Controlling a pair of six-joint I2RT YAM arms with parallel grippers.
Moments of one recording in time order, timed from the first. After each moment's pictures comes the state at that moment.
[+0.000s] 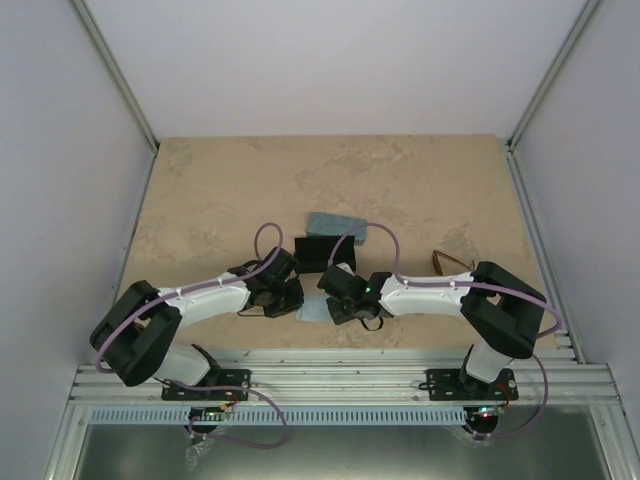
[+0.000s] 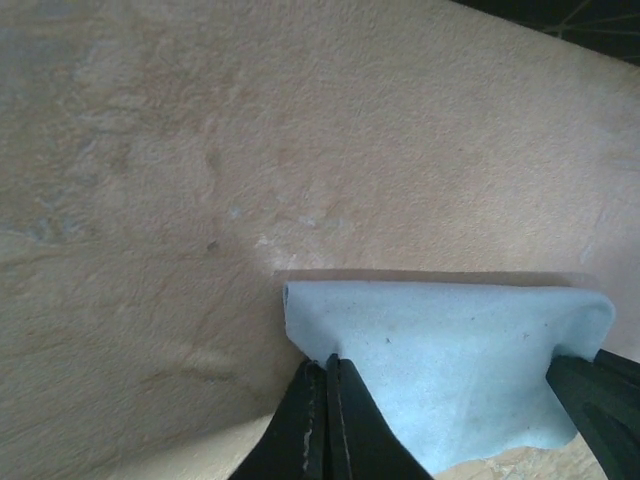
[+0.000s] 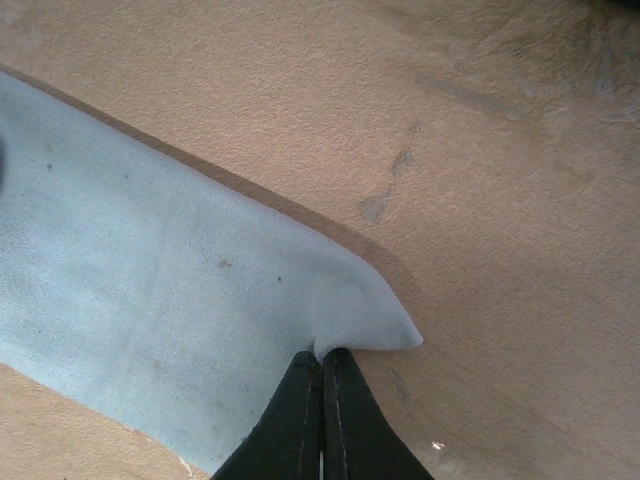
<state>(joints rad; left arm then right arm) -0.71 1.40 0.57 -0.31 0.18 -0.98 1.10 1.68 0.88 -0.39 0.16 0.65</state>
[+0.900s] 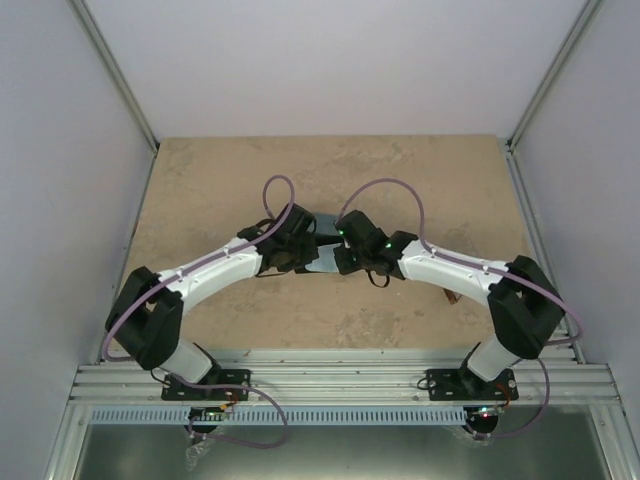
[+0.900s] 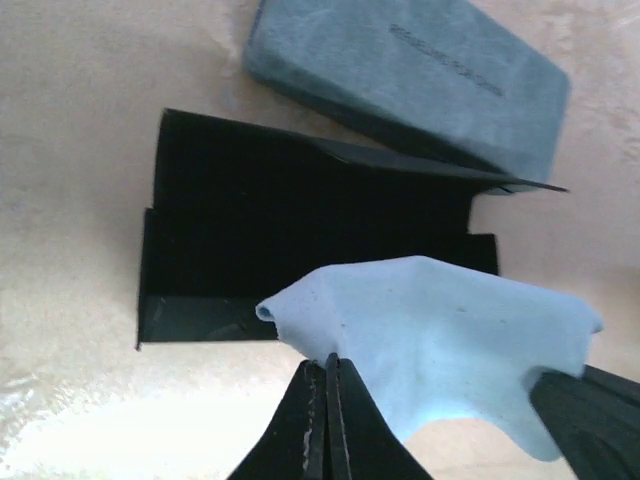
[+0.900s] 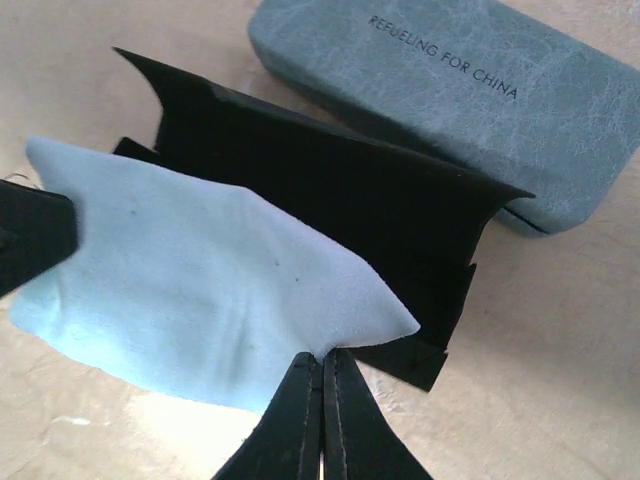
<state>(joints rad) -0.70 1.48 0.97 -0.46 -0.02 -0.92 0.86 1.58 1.06 -0.41 0.14 0.42</state>
